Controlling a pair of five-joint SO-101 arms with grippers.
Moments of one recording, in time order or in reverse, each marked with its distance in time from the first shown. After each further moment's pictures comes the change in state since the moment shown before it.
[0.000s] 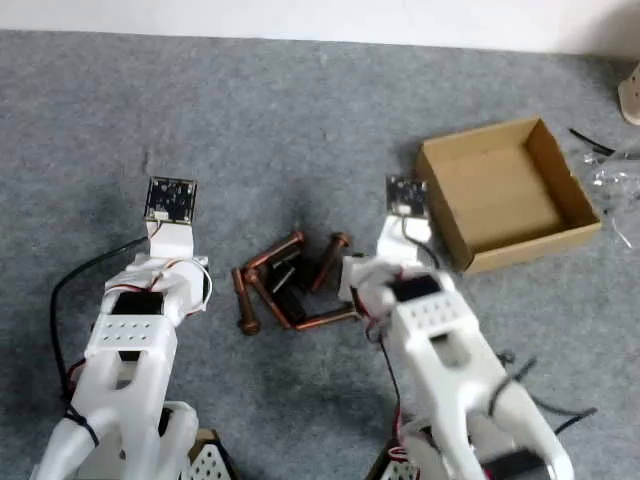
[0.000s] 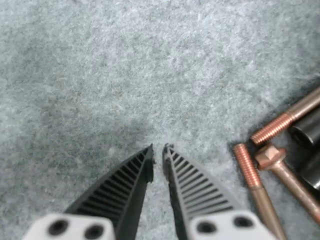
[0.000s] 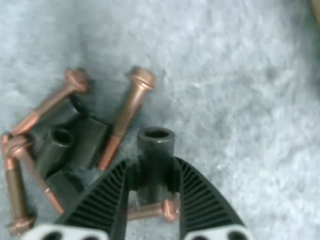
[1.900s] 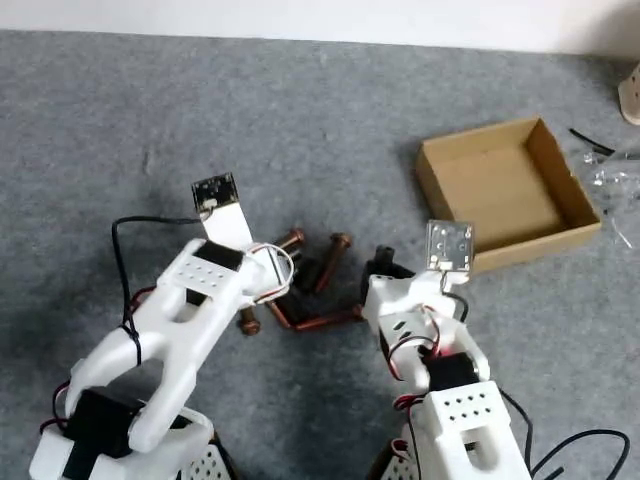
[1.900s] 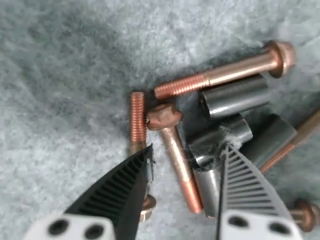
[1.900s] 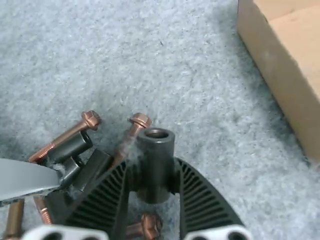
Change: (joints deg) left arm 21.2 24.7 -20.5 15.8 44.3; right arm 5.6 -34.1 23.5 -9.7 3.5
